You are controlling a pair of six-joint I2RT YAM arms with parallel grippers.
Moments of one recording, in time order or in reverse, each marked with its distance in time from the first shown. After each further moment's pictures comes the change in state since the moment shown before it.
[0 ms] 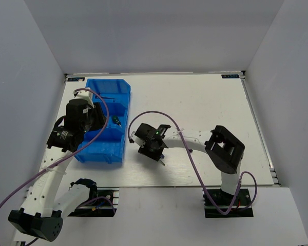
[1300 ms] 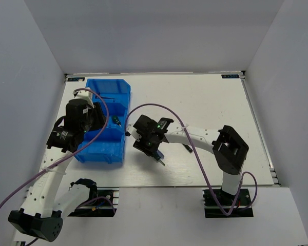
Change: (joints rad) left arm 0.000 -0.003 0.000 0.004 0.000 0.000; right arm -0.010 -0.040 0.105 -0.051 -0.111 0.006
